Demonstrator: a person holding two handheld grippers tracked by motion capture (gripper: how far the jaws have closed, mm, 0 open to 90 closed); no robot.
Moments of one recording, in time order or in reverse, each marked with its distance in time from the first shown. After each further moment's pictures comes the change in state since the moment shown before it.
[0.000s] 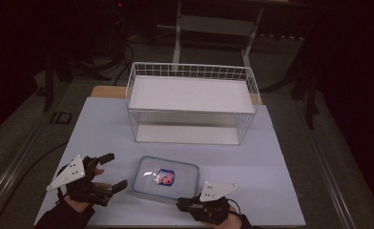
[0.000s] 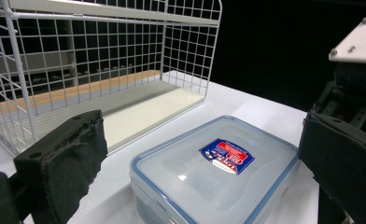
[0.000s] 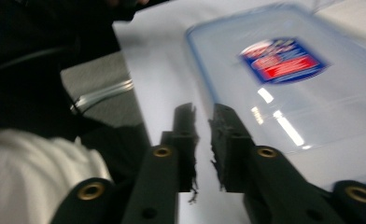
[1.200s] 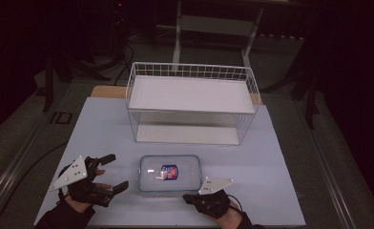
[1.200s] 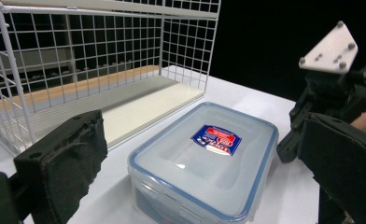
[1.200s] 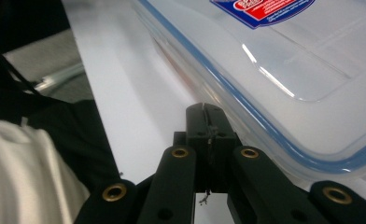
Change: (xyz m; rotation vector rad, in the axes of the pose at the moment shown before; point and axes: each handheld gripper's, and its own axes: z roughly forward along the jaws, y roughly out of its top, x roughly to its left) left arm -0.001 -0.002 0.002 0.022 -0.006 0.015; right arm -0.023 -0.011 0.005 0.098 -0.111 0.065
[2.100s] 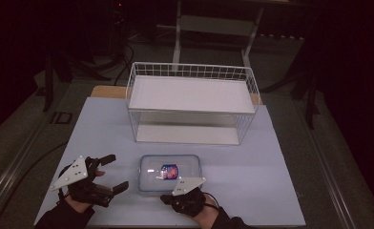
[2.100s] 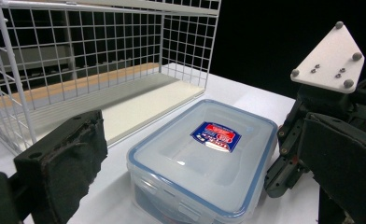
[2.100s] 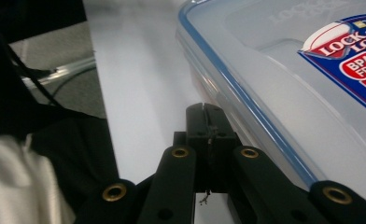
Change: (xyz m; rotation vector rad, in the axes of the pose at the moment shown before) left arm 0.001 -0.001 0.000 0.008 0.002 -0.007; right arm 0.023 0.028 0.053 0.026 0.049 -0.106
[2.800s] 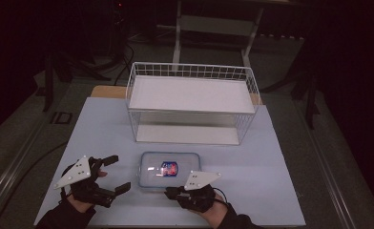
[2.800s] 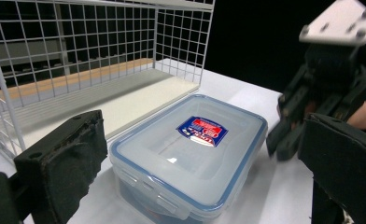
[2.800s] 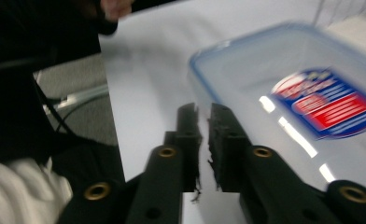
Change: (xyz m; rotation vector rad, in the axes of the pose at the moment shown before) left arm -0.002 0.001 0.005 0.021 -0.023 -0.010; right arm -0.008 0.009 -0.035 -0.139 0.027 0.007
